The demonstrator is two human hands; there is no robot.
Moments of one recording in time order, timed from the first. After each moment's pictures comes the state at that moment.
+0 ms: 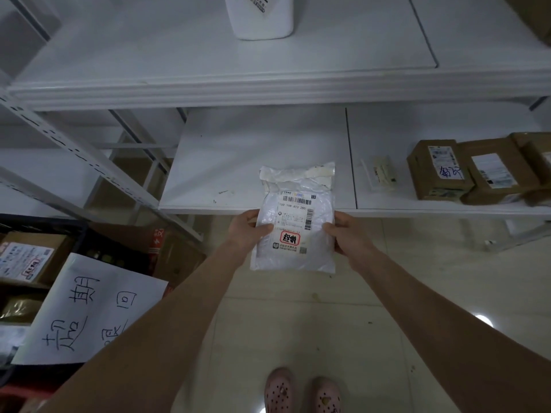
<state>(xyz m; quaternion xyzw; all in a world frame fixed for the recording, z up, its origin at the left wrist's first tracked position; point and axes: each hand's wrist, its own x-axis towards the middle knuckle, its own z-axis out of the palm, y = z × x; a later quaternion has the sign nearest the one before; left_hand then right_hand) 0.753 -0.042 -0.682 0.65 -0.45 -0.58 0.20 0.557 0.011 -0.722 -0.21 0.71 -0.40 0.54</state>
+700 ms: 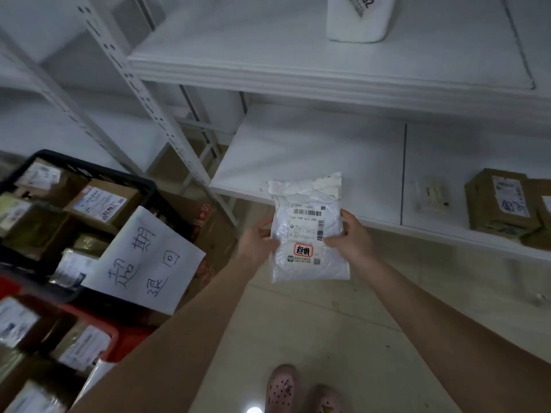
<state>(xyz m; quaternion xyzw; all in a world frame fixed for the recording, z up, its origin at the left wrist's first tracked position) 0.830 0.008 -0.689 0.68 -0.42 -0.55 0.25 0.633 0.015 -0.693 -0.41 0.70 -0.29 0.51</state>
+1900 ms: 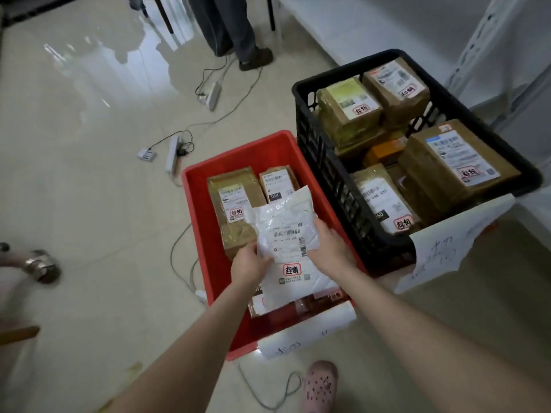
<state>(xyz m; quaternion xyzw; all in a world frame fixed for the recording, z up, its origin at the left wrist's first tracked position) 1.348 0.278 -0.761 0.89 -0.05 -0.33 0.30 1.252 0.141 -0.767 -0.81 0.40 0.11 0.41</state>
